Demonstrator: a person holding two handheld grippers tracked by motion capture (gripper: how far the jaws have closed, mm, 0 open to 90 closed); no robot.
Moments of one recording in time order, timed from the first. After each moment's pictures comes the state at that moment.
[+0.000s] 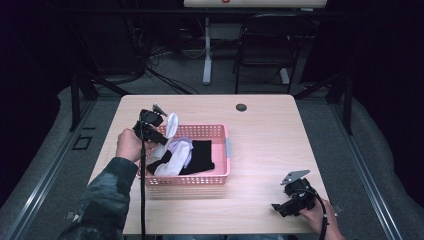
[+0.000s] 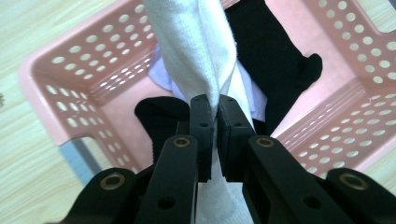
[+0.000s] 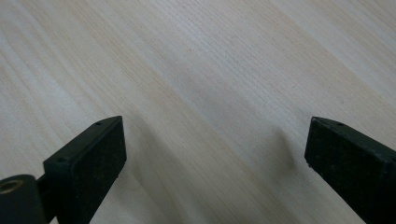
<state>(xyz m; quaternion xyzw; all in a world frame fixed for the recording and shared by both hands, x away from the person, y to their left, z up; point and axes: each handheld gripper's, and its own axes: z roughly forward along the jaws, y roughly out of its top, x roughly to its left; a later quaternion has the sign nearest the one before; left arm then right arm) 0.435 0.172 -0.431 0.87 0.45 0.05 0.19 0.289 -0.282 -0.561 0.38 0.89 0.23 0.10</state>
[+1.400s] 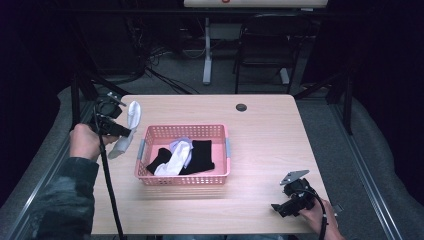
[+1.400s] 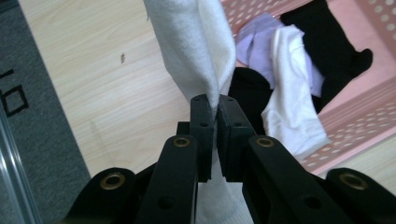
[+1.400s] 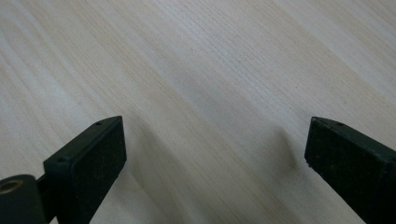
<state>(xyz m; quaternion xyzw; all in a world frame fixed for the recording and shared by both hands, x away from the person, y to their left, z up) 0.408 0.260 -0.378 0.84 0.50 0.12 0.18 0.289 -0.280 -0.561 0.38 0.89 0.22 0.10</state>
